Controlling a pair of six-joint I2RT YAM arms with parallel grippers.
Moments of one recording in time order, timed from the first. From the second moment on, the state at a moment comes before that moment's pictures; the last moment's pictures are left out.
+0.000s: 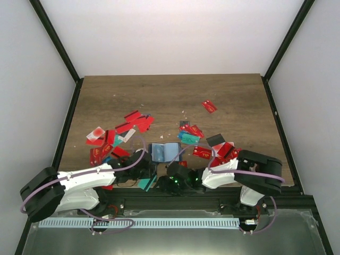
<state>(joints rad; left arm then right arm) -0.95 1.17 0.43 -0.33 -0.07 -0.95 1.26 1.59 0.52 0.27 -0.27 1.33</state>
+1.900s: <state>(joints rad) -1.04 0.72 0.39 -0.59 -0.05 -1.09 1.24 1.70 0.36 0.84 -0.30 1.45</state>
